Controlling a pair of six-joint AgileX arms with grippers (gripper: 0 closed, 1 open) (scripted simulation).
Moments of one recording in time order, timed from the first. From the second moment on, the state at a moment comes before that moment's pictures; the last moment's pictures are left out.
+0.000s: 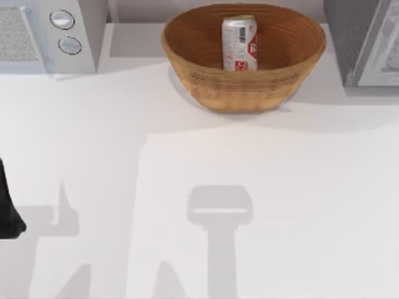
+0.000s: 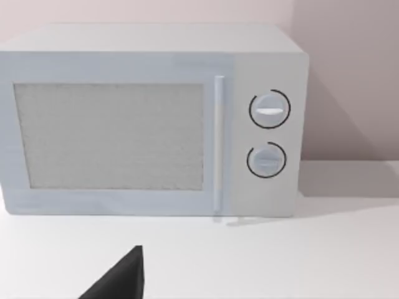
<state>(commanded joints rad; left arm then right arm) 0.00 0.00 0.00 0.00 0.00 0.00 -1.02 1.55 0.38 1.20 -1.01 0.03</state>
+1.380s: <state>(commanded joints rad) 0.00 0.00 0.00 0.00 0.00 0.00 -1.04 1.34 1.73 -0.37 -1.03 0.03</state>
